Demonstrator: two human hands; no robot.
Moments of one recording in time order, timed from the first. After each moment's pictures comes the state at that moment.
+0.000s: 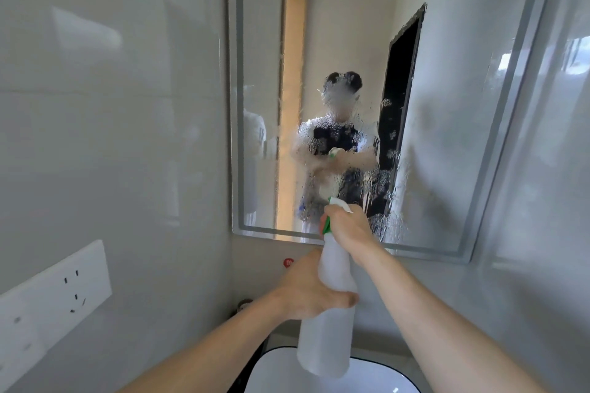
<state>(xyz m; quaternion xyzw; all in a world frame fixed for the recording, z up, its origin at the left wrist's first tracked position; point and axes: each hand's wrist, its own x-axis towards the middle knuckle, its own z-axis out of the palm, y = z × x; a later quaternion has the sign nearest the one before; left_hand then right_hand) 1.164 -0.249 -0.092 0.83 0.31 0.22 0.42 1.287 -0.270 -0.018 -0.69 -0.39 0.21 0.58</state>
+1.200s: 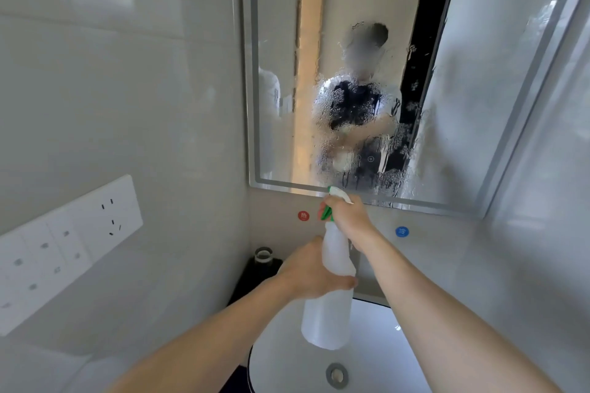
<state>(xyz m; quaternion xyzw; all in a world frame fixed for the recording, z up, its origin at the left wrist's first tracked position) 1.142 -0.273 -0.151 0.84 0.36 0.16 0.36 1.268 -0.272 -0.093 -0.69 -0.37 0.30 0.55</state>
